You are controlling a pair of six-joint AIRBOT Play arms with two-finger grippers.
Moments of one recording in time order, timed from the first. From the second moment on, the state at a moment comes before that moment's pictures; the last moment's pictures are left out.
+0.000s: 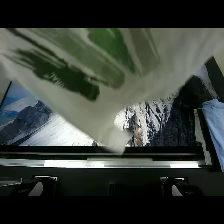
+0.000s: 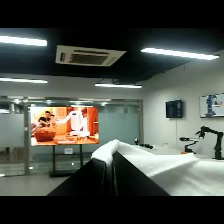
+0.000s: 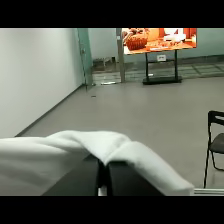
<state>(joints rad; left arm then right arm) 0.22 -0.80 2.00 0.90 -0.69 -1.29 -0.09 -0.88 2.01 -1.26 0.96 1.57</state>
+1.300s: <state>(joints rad) 0.32 -1.50 1.40 1.07 -1.43 -1.38 -0.22 -1.67 1.62 -1.10 1.41 1.69</state>
